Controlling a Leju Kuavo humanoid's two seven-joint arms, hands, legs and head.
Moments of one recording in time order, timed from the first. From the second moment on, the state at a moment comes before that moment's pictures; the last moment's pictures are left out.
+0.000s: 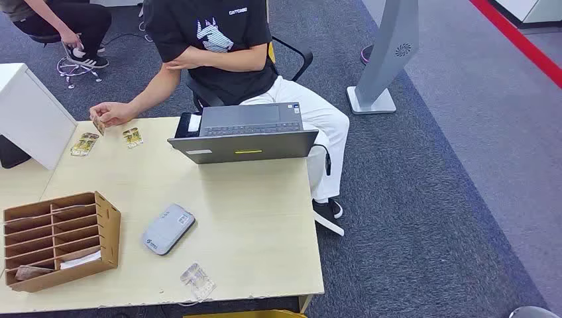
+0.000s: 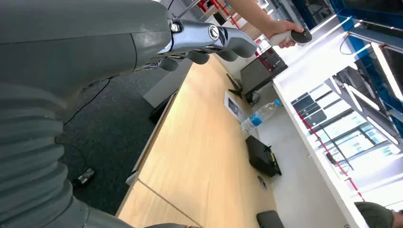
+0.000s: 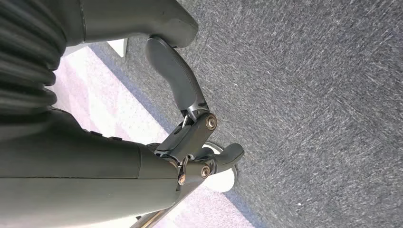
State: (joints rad) left arm 0.32 -0.34 0.62 -1.90 -0.40 0.40 -0.42; right arm 0.62 0.29 -0.31 -1.51 1.33 0.15 0.32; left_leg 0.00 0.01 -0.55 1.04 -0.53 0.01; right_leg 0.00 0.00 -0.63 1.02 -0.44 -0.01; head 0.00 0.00
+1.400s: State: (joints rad) left arm 0.01 0.06 0.28 -1.68 -0.53 0.44 0.00; right arm 0.52 0.29 -0.40 -1.40 1.35 0.14 0.23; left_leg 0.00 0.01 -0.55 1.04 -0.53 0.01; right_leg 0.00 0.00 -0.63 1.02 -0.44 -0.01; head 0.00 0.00
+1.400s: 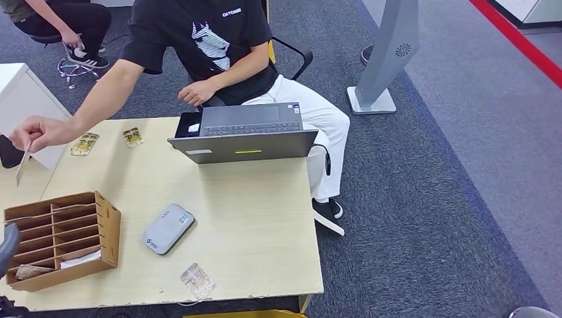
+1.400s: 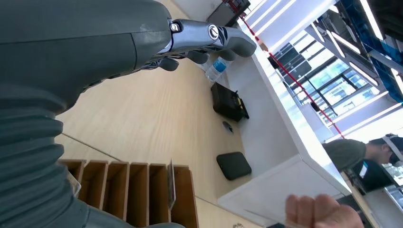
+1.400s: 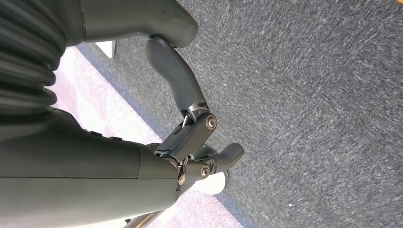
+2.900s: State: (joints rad) left arm -0.10 0.10 0.03 -1.61 -0.50 0.43 -0.01; right arm 0.53 0.29 -0.40 -1.38 1.29 0.12 0.23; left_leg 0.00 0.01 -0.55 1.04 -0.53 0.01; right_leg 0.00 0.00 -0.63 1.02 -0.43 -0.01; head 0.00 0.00
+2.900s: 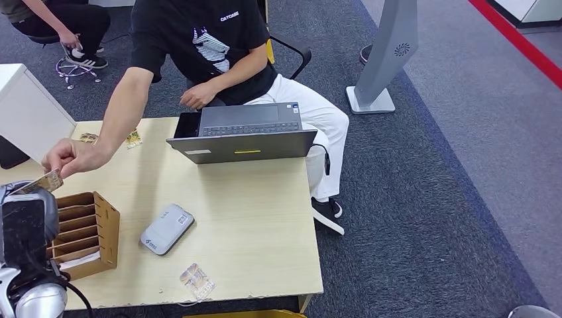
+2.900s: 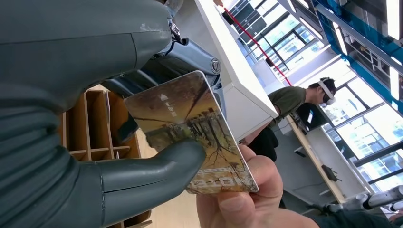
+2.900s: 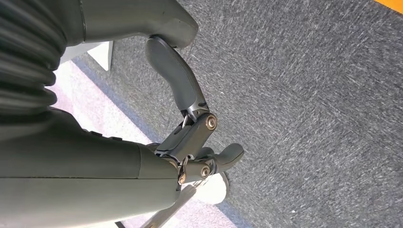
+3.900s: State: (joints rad) left arm 0.02 0.11 0.04 -1.67 -0.48 0.41 -0.01; right arm 0.72 0.29 -0.26 -1.55 1.02 0.06 0.42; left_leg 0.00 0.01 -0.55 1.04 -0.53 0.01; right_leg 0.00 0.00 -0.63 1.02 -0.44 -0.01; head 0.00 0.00
